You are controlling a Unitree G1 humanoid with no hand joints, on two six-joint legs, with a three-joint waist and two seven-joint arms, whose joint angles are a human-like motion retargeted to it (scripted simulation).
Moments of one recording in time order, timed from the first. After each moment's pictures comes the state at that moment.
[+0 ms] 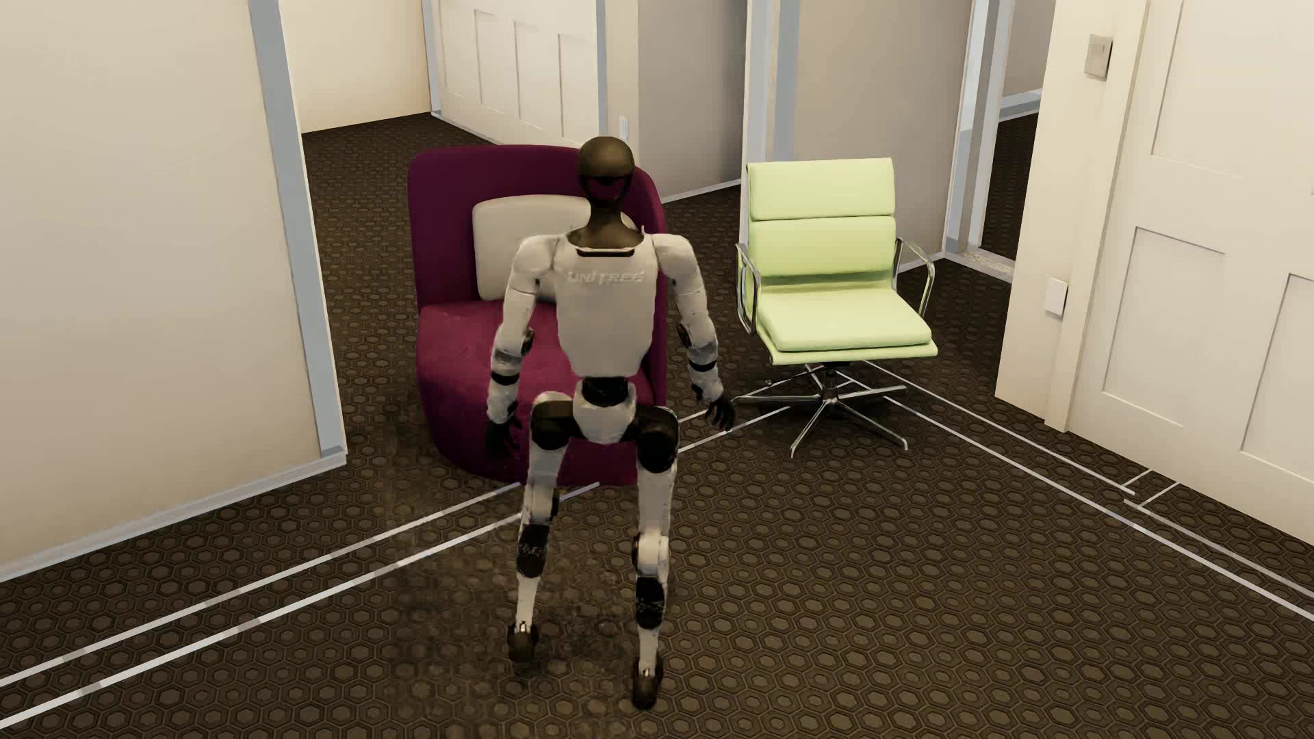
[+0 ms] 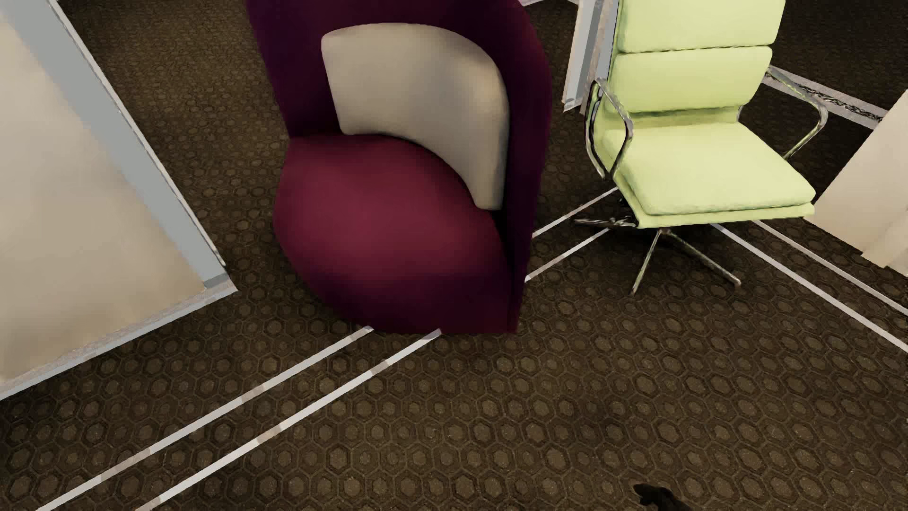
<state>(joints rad) -0.21 0.22 0.08 0.15 -0.03 -0.01 0.01 -0.05 0.19 1.03 0.21 0.11 -0.07 -0.34 -0.14 0.27 -0.29 -0.15 0.08 -0.25 0.33 1.16 1.13 0.29 -0.32 -0.11 0.05 0.07 -0.31</state>
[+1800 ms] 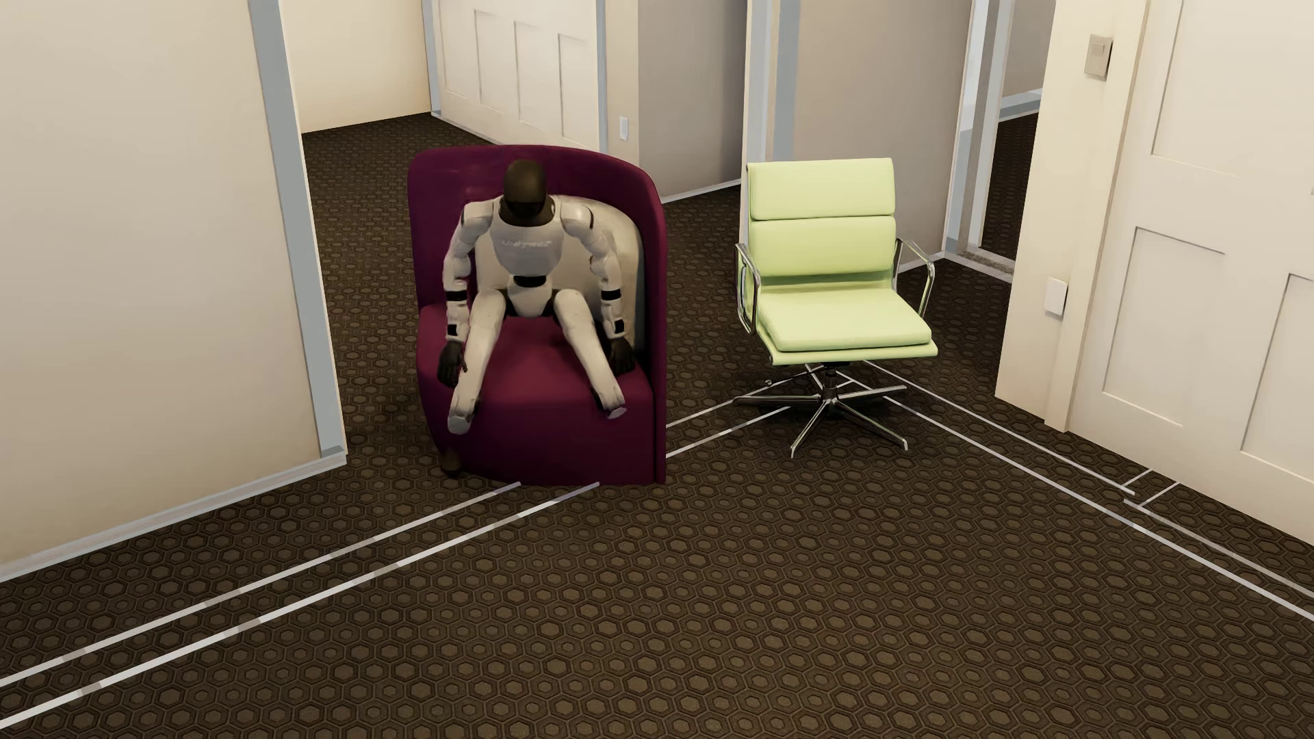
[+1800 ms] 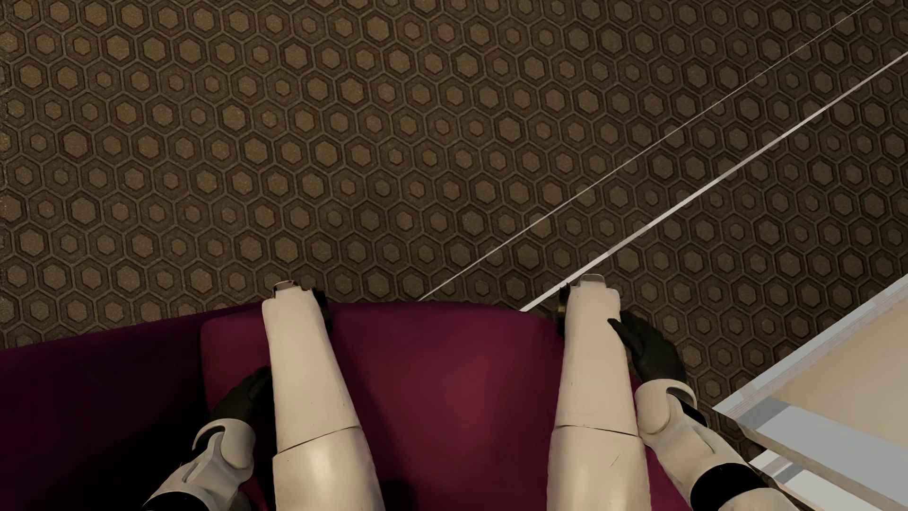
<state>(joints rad) -1.04 -0.99 0.00 0.35 -0.17 0.00 -0.23 0.18 0.64 1.62 1.60 -0.26 -0.30 -0.71 -0.55 0.49 -0.39 -0.14 0.21 -0.44 0.41 0.95 0.75 0.20 -0.34 -0.02 0.04 0.28 -0.44</state>
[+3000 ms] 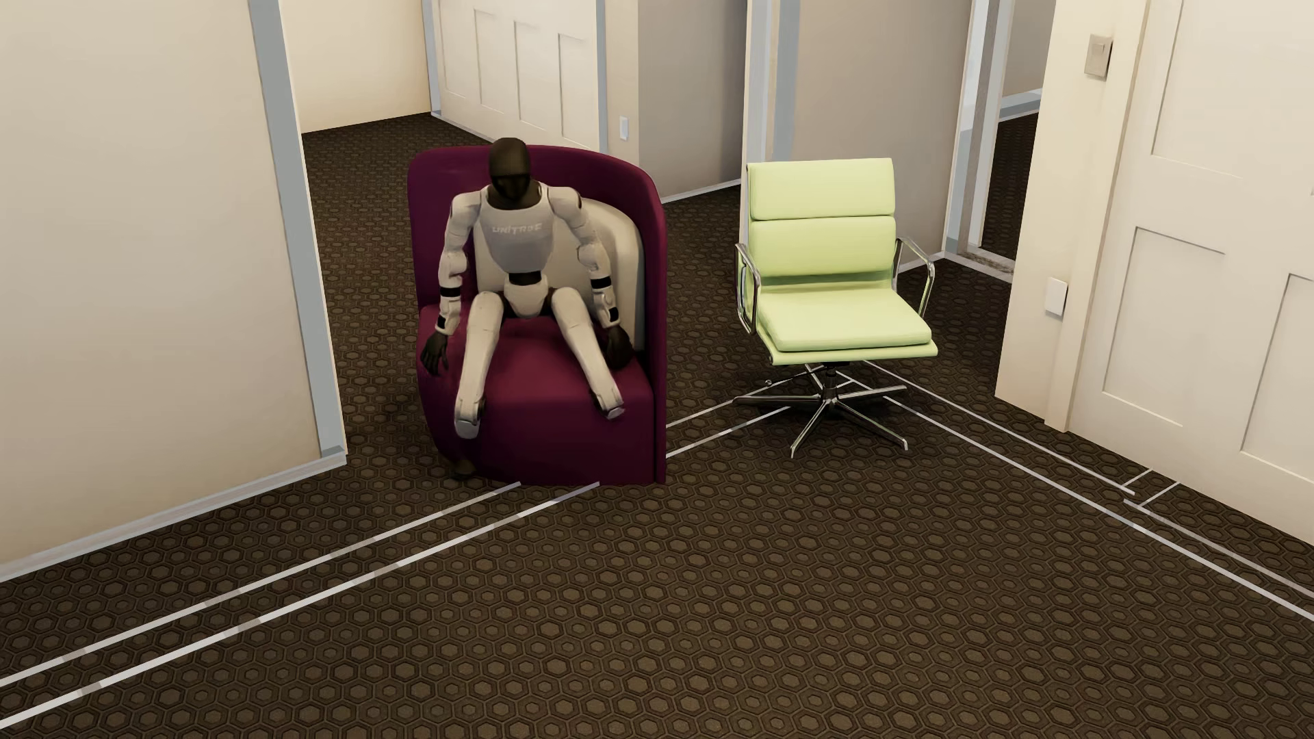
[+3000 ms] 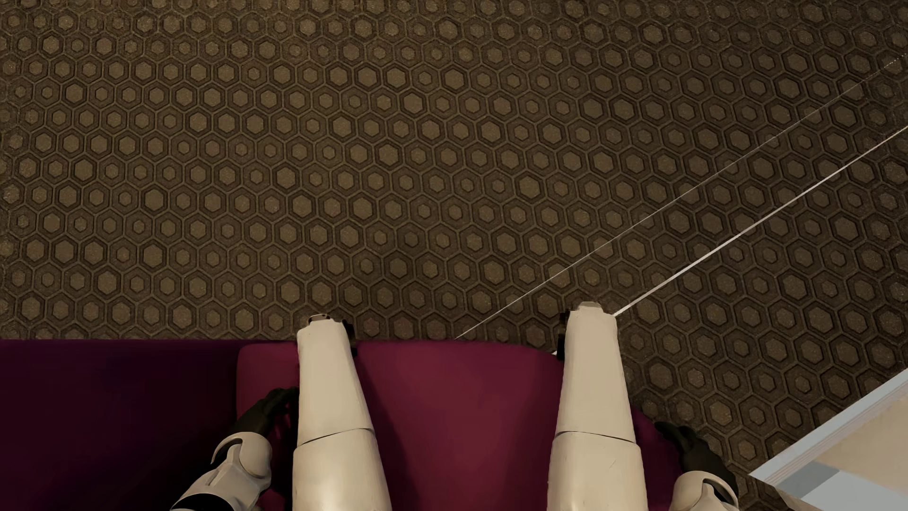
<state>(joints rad) -0.86 -0.92 0.01 0.30 -0.19 0.00 -0.17 0.15 0.58 1.54 1.63 -0.30 -0.23 -0.71 -0.62 0.39 -0.34 -0.13 0.16 -0.41 0.38 1.11 1.14 0.21 -0.19 -0.01 0.13 0.25 -0.46</state>
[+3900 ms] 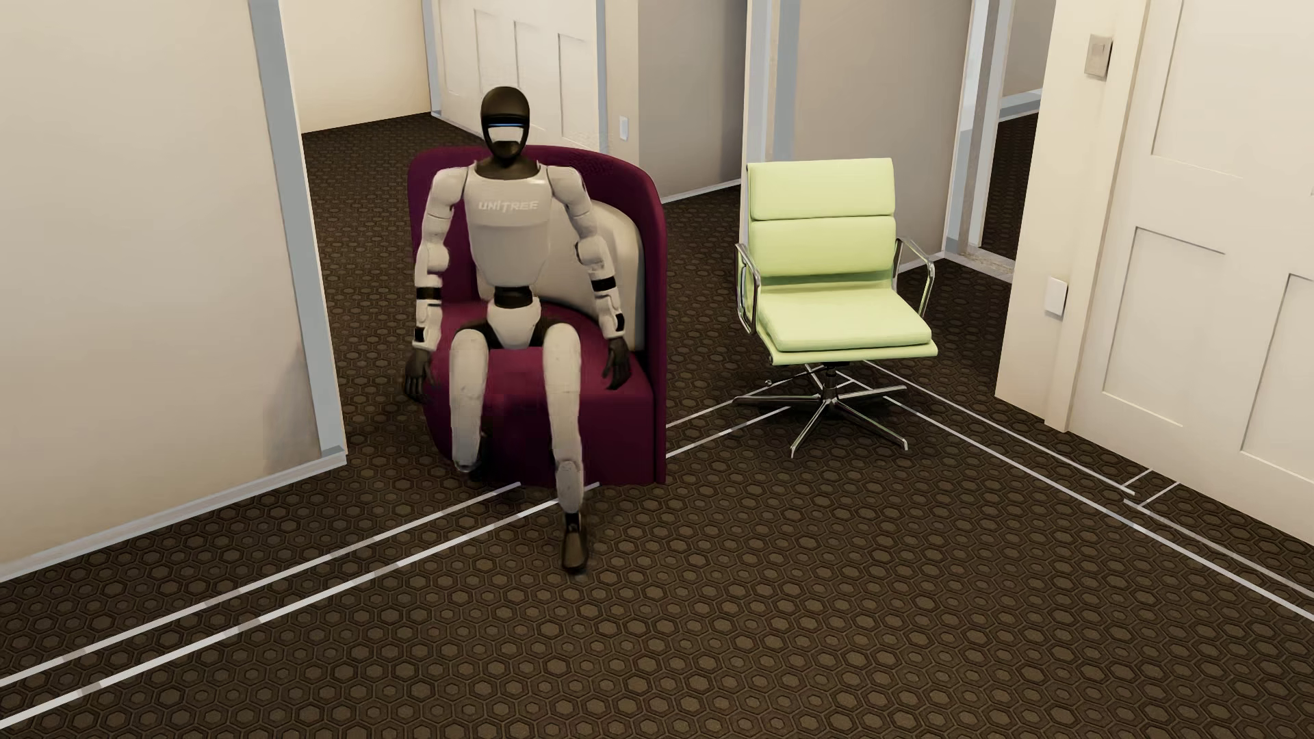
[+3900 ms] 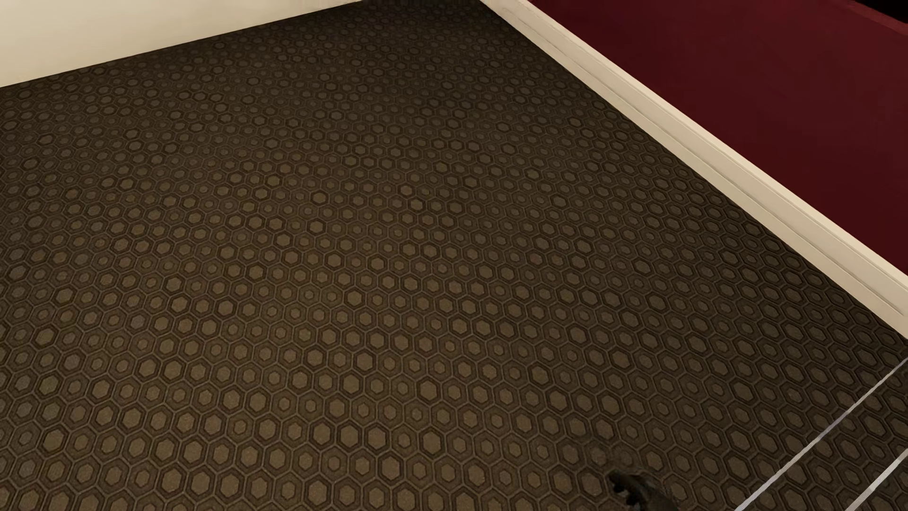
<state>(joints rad) -0.05 0.07 0.06 -0.03 -0.14 -0.05 -0.03 -0.02 0.23 0.36 1.16 0.02 -0.09 -0.27 -0.03 0.35 -0.27 0.13 0.19 -0.25 0.42 1.16 1.08 0.26 -0.25 -0.12 0.05 0.06 -0.30</state>
